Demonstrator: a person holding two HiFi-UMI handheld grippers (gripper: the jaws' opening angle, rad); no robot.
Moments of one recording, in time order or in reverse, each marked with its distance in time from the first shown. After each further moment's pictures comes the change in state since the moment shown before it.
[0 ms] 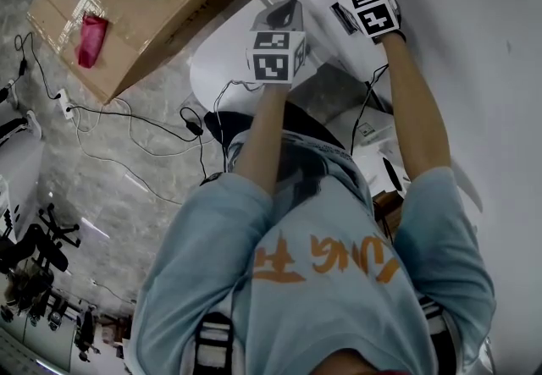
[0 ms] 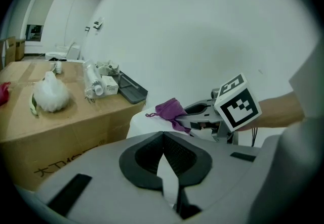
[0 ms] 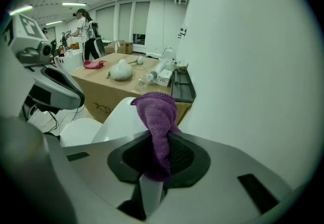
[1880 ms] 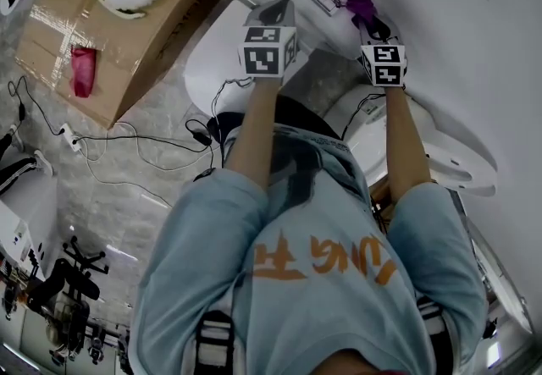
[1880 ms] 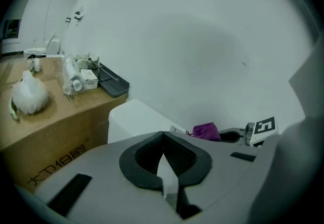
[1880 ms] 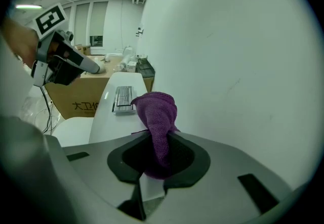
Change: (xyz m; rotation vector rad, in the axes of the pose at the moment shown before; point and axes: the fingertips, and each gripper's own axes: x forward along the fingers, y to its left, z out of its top) left arm 0.002 -0.037 -0.012 0.078 0.101 -0.160; right arm -0.126 0.018 -0.155 0.325 0.034 -0.364
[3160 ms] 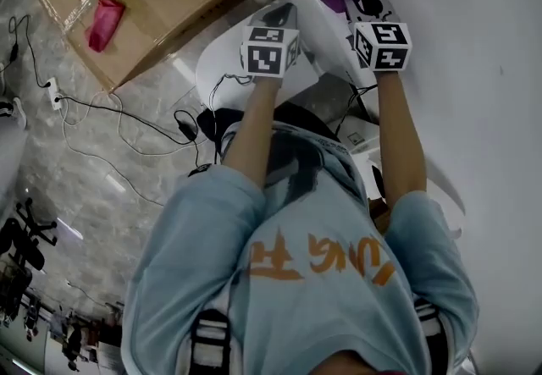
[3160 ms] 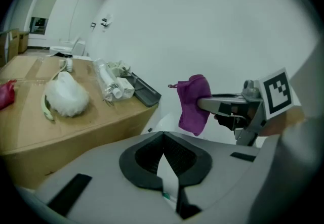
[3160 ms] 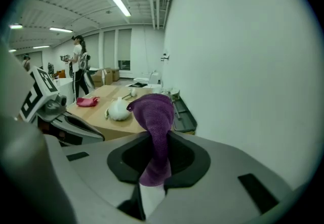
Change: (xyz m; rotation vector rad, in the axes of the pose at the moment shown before) left arm -0.059 0.094 0.018 -0.137 -0.097 0.141; right arm 0.036 0.116 0.230 -0.056 -0.270 0.299
